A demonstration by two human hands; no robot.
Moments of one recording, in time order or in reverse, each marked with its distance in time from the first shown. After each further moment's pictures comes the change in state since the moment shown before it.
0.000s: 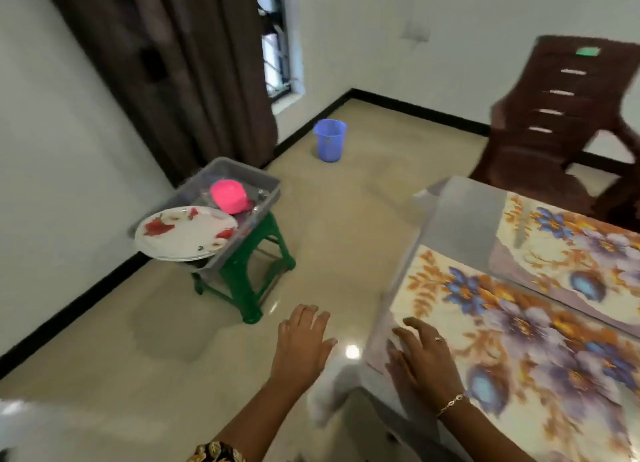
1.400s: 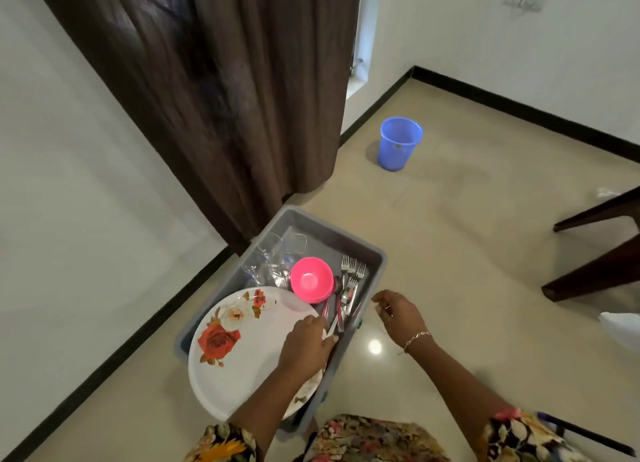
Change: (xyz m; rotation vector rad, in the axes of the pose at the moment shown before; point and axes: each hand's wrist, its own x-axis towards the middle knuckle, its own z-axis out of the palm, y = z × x) left_hand 0.329 -0.411 -0.036 -0.379 -0.400 -0.350; right_hand 0.538 -0.202 0.213 0.293 -0.476 0.373
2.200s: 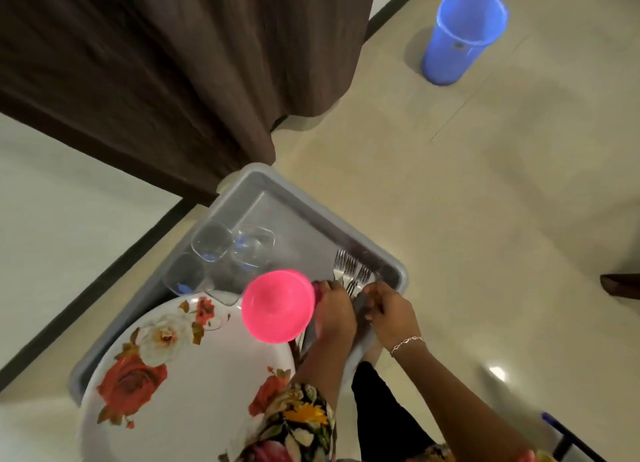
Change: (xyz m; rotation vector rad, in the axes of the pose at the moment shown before) left_hand 0.259 0.019 0.117 -0.243 -0.011 -0.507; right_hand 0.200 0.060 0.055 0.104 -0.280 0.223
